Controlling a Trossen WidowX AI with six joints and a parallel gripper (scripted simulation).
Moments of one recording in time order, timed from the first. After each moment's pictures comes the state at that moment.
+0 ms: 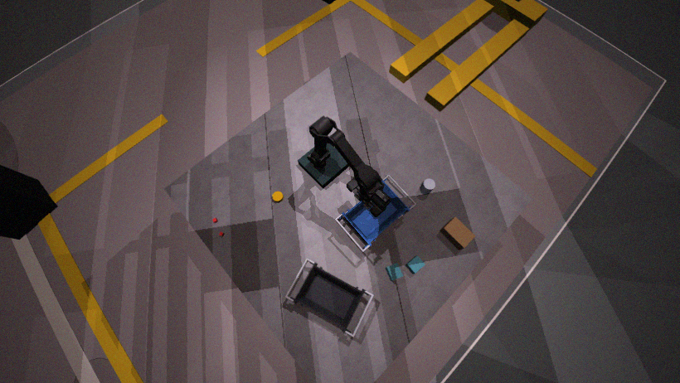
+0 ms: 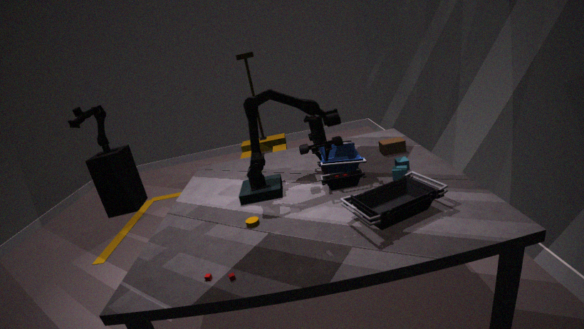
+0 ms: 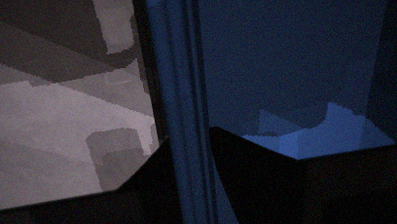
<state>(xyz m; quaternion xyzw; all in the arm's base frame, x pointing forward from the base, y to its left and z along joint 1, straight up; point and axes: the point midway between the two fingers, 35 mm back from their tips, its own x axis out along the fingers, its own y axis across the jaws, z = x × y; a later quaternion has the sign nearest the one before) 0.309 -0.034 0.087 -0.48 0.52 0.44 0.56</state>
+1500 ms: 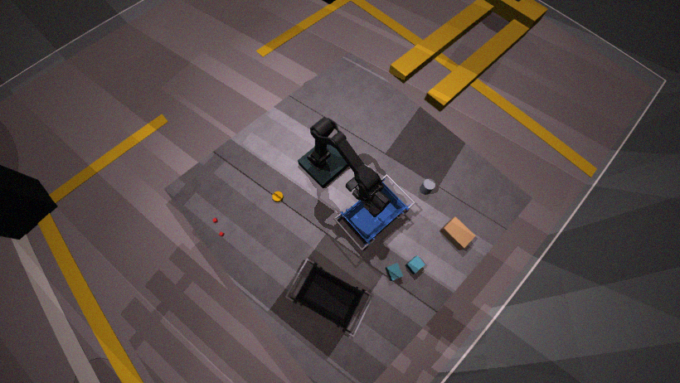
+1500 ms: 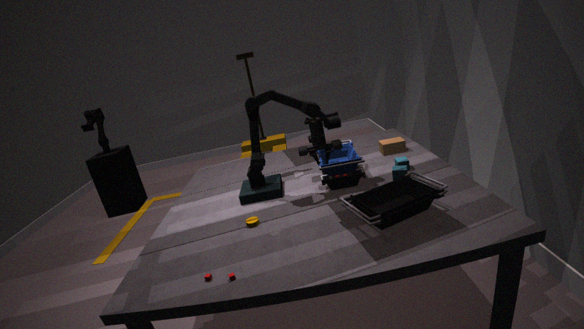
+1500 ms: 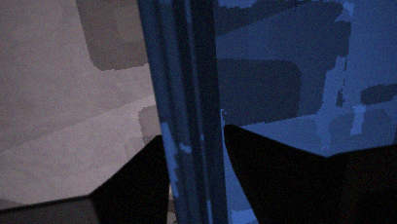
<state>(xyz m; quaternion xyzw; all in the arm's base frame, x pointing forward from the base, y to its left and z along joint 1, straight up) 0.304 -0.033 0.079 -0.47 0.53 0.45 0.55</state>
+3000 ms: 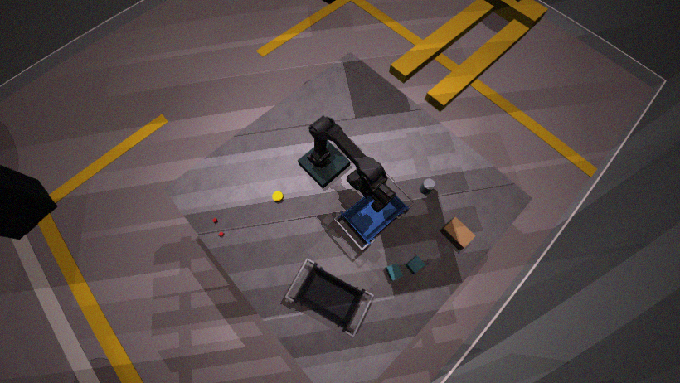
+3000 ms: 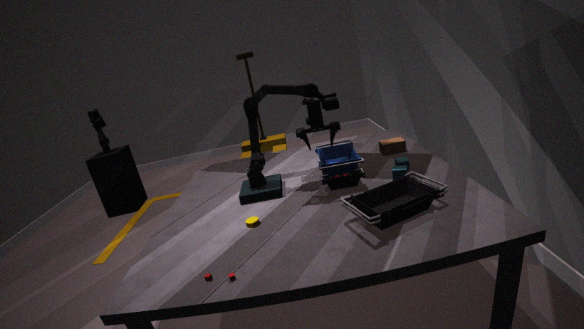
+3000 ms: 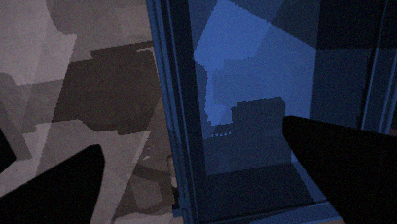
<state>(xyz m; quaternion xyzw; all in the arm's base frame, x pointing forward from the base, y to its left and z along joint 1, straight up) 0.304 -0.033 0.161 -0.47 0.53 0.45 0.55</state>
